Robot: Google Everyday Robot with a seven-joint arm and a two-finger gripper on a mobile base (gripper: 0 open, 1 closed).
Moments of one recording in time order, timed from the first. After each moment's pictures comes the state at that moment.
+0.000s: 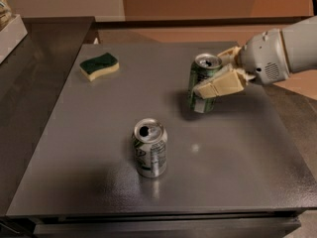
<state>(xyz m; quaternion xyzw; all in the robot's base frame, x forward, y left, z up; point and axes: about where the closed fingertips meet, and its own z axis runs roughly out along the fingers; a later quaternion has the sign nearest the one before) 0.507 -0.110 0.949 -0.53 0.70 0.25 0.40</state>
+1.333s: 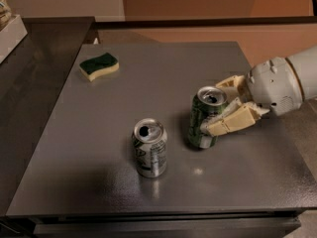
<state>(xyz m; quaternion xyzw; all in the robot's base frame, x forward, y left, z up) 0.432 -0.105 0.923 -0.61 0.64 0.31 0.36</state>
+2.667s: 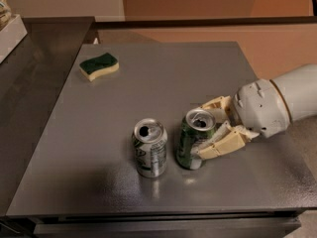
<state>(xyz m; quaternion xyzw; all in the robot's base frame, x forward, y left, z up) 0.395 -0.081 0.899 -0.64 0.59 0.34 0.35</state>
